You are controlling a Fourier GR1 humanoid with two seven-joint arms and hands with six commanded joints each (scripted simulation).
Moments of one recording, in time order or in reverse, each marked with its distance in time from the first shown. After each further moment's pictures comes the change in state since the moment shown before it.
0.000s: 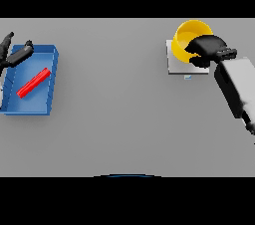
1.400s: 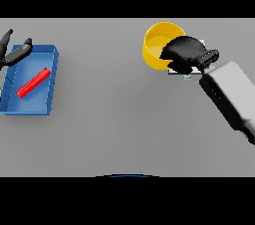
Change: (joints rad) left arm -0.013 0.004 0.012 0.039 0.002 0.002 -0.067; right arm 0.101 -0.041 0.078 -0.567 -0.021 0.230 0.079
